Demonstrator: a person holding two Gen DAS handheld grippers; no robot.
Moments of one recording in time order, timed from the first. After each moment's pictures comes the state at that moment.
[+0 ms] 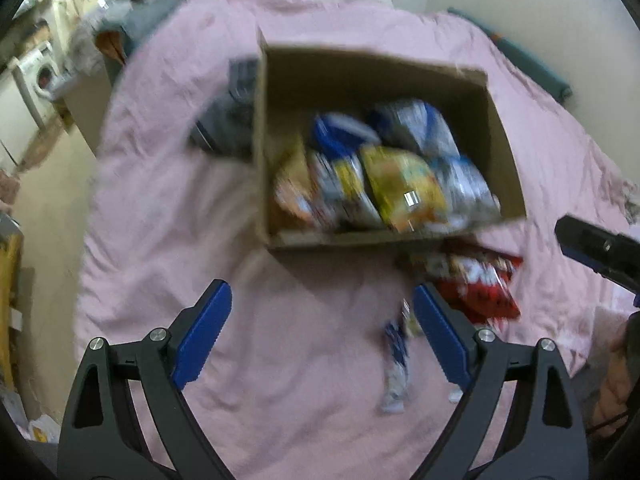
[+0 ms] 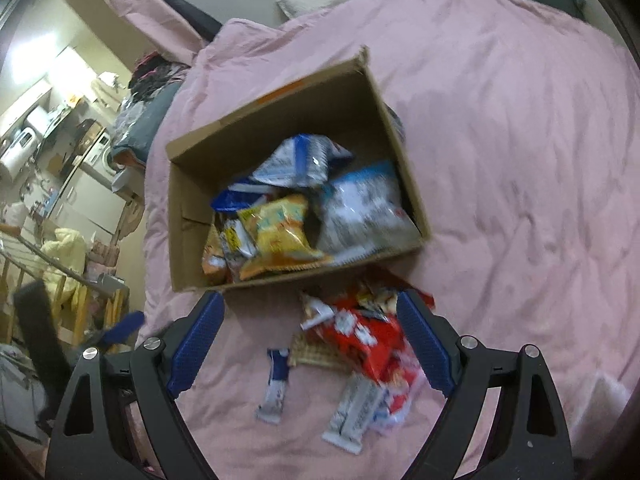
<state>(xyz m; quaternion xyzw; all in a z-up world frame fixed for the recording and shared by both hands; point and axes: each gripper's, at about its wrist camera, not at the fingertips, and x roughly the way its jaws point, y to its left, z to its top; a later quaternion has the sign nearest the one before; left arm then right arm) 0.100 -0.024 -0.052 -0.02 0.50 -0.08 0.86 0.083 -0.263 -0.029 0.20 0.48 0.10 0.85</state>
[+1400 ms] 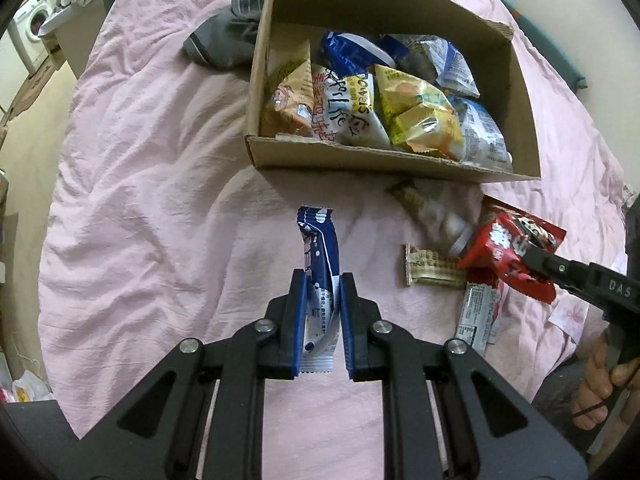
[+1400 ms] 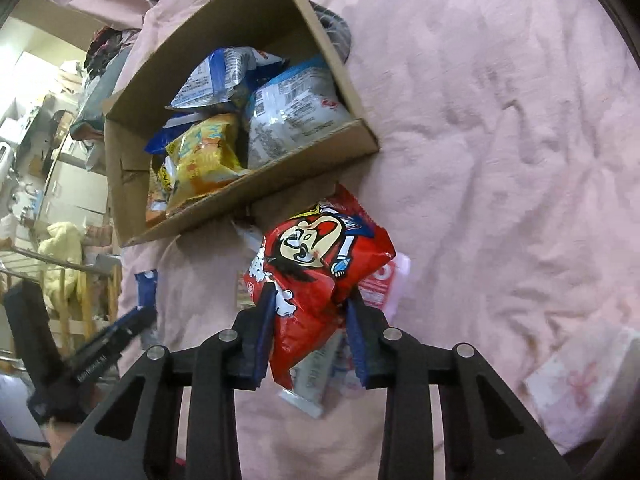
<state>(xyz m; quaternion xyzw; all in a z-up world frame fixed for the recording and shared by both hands) 0.086 -0.018 -0.082 -0.07 0.57 -0.07 0.81 0.076 -0.294 -0.093 0.23 0.58 0.09 0.78</state>
